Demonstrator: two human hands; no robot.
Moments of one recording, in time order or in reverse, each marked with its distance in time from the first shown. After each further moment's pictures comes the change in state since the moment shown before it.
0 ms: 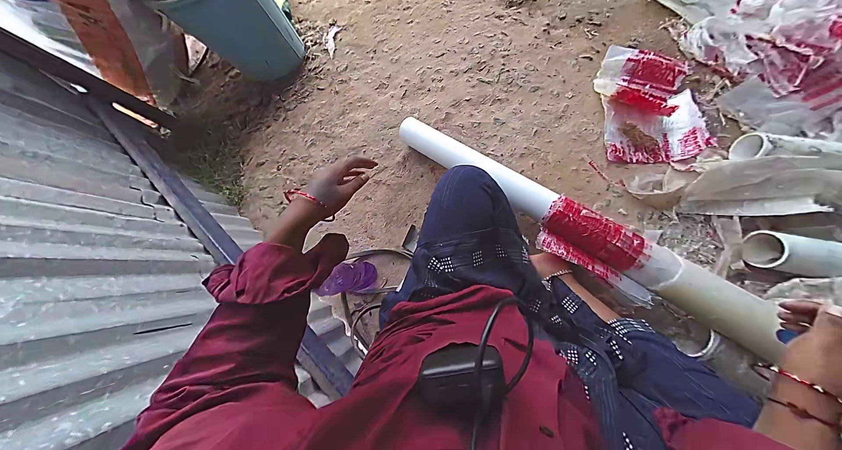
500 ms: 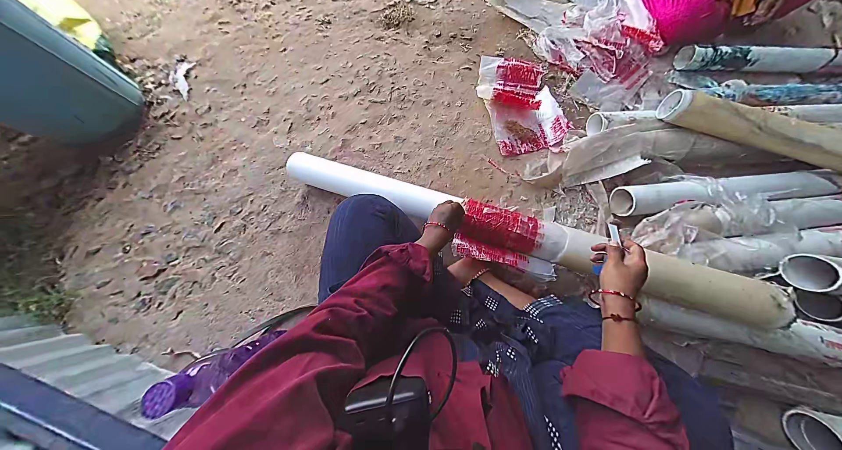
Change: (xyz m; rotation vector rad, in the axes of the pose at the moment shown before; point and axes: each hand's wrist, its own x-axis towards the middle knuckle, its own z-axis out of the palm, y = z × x) left_hand 0.133 0.173 0.324 0.197 -0.389 0.230; right_hand 0.001 0.005 0.035 -0.102 0.040 0.455
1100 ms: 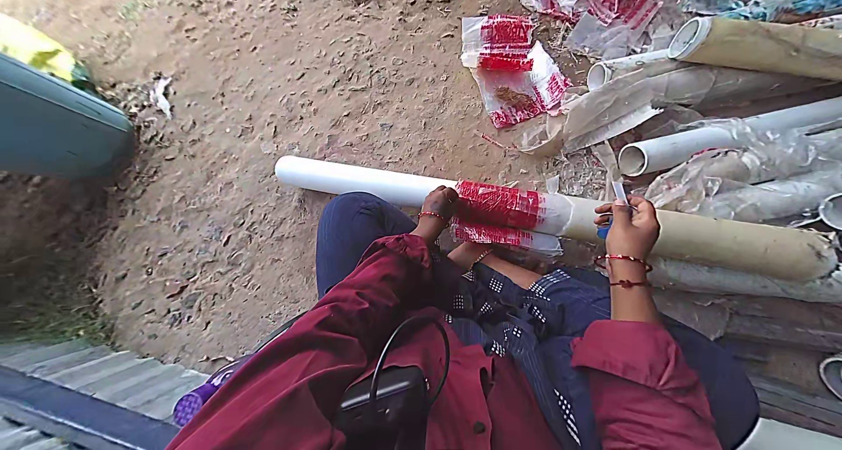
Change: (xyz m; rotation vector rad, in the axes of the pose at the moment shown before) left_hand 0.008 -0.015 0.014 -0.049 0.104 0.064; right_hand 0.014 0.004 0.005 0.086 -0.002 0.012
